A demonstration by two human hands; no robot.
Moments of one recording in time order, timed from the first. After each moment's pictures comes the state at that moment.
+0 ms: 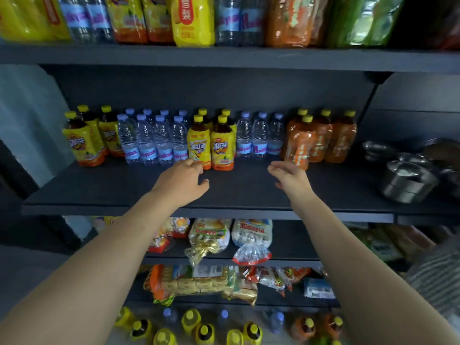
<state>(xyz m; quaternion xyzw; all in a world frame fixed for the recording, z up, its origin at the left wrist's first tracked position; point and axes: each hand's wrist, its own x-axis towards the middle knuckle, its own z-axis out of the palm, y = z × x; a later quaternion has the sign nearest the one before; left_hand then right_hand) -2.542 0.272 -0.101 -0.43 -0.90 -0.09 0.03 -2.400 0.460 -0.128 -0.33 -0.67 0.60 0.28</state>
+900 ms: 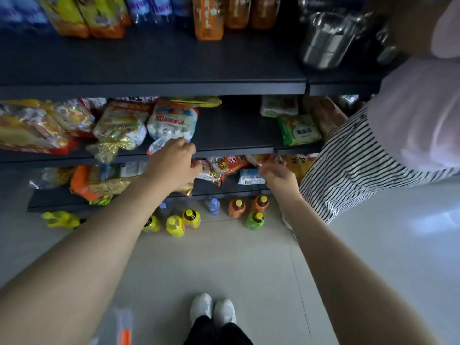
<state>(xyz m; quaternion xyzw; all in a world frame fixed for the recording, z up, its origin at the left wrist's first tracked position) -2.293 0.389 -0.295 -0.48 -0.87 -0.07 -0.07 -2.105 0.529 -0.347 -0.50 -0.62 0.58 0.18</state>
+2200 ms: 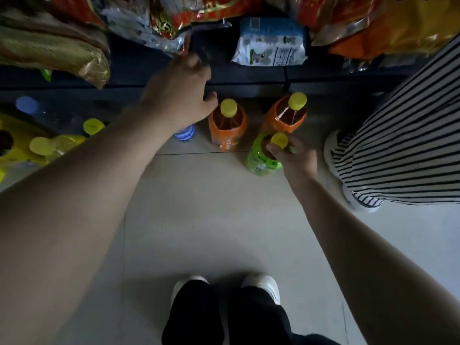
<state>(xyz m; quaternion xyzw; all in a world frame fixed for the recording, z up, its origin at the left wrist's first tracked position) -2.267 0.560 -0.848 -0.53 -0.85 -0.05 -0.04 -2.055 0.656 -0.941 -0.54 -0.67 0.50 0.13</state>
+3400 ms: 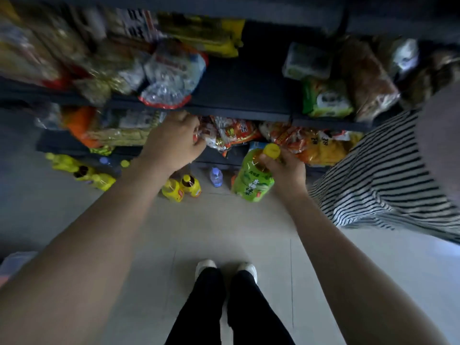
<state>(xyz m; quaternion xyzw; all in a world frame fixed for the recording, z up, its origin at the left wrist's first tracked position) -2.226 0.413 -0.376 -0.42 -0.90 -0.12 0.01 -2.057 0.572 -0.436 -0.40 -0.71 0.55 0.17</state>
